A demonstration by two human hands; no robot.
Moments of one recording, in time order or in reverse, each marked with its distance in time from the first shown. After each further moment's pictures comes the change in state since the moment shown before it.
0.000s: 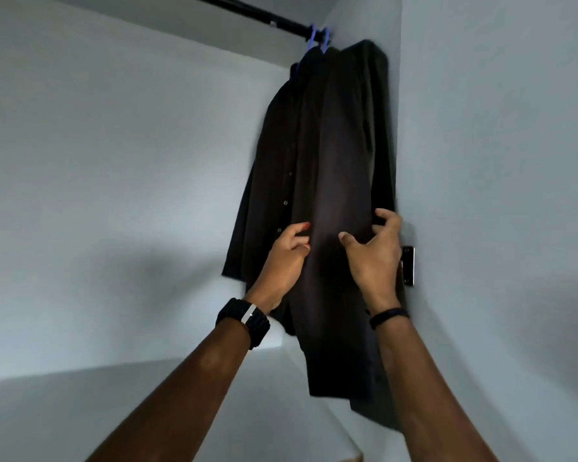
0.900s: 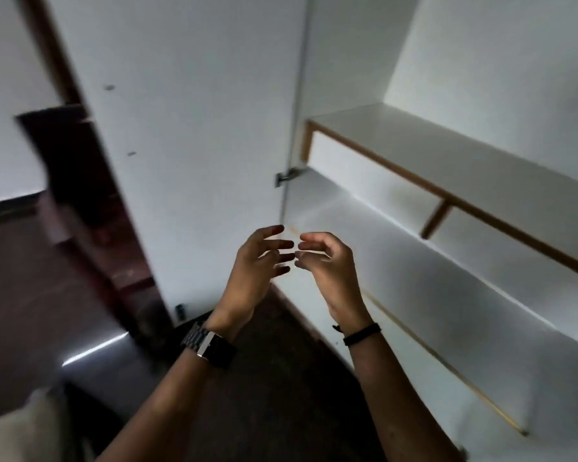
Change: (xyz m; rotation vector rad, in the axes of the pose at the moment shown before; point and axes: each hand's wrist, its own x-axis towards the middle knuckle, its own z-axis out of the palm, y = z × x) left_hand -0.652 0.088 -0.076 0.141 1.230 -0.569; right_hand -0.550 -0.141 -0.104 0.595 -1.623 0.612
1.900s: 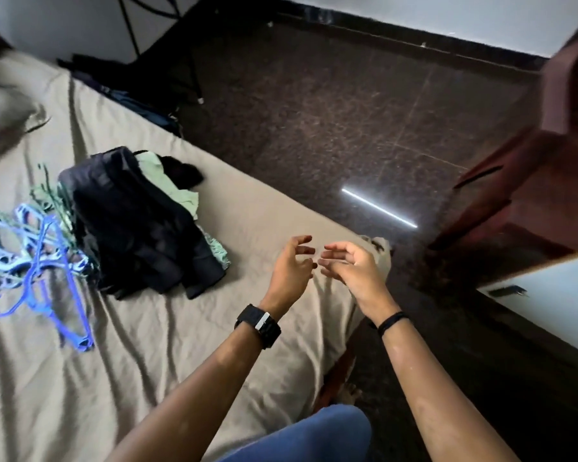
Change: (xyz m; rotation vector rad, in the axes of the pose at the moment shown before) left_hand -0.267 -0.221 -0.490 0.029 1.217 -0.450; right_hand -0.232 0.236 0.538 -0.149 -1.329 0.466
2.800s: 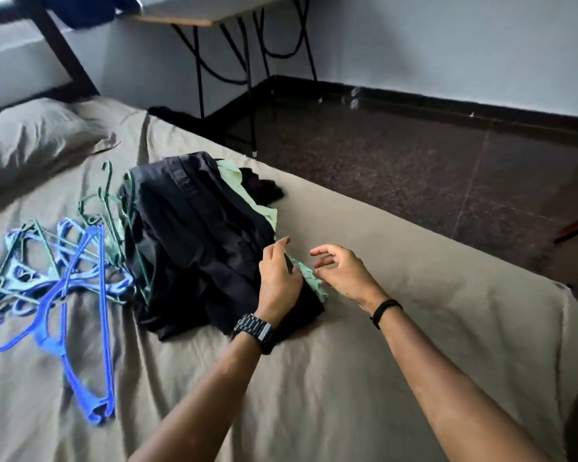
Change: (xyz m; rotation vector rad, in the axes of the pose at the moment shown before) left_hand 0.149 -0.197 -0.216 0.401 0.381 0.362; right_hand 0.162 0.141 0.235 -0.530 -0.149 -0.328
